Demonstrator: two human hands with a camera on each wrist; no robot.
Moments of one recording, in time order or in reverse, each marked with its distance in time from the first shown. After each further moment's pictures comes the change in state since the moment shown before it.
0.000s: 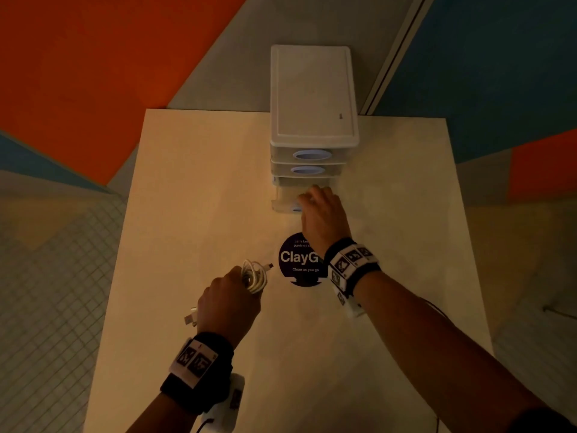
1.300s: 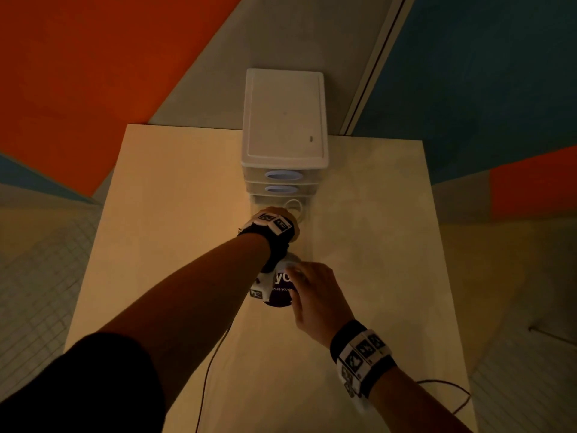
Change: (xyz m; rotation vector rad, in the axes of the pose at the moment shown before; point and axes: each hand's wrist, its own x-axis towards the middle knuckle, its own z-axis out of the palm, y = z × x) left_hand 0.147 0.165 0.006 0.221 -0.459 0.109; right_hand -0.108 0.028 -0.007 0.118 -0.224 -0.101
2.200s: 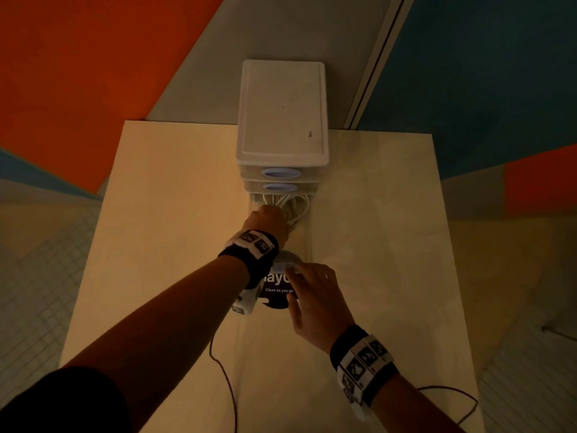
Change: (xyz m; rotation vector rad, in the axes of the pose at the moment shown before) left_hand 0.001 -0.009 0.013 0.001 0.237 -0.049; right_hand 0.003 0.003 0.003 0.007 -0.004 -0.010
